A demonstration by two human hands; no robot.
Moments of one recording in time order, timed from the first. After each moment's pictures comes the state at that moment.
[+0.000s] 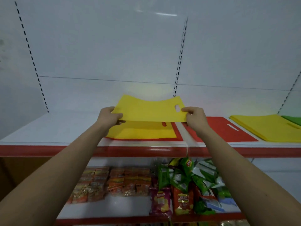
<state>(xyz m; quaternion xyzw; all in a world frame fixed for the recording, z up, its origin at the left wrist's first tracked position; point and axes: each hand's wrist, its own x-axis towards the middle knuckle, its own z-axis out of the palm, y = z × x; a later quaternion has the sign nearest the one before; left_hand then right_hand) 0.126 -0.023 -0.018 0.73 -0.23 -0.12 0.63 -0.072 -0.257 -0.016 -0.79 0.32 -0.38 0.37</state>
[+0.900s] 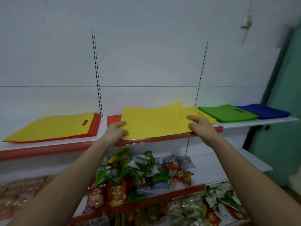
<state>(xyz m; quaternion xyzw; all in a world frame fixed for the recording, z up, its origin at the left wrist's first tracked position) -0.186 -0.225 -0.042 0.71 -0.35 -0.23 0.57 -0.454 -0.414 -0.010 -0.76 0.37 -0.34 0.42</state>
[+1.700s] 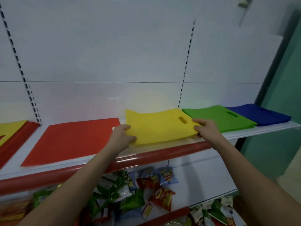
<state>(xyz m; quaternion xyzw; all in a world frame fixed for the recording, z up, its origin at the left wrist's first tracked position) -0.223 -0.499 -0.077 0.76 -0.41 -0.14 0.48 -0.485 -0.686 -0.045 -0.73 0.45 -0.37 0.36</state>
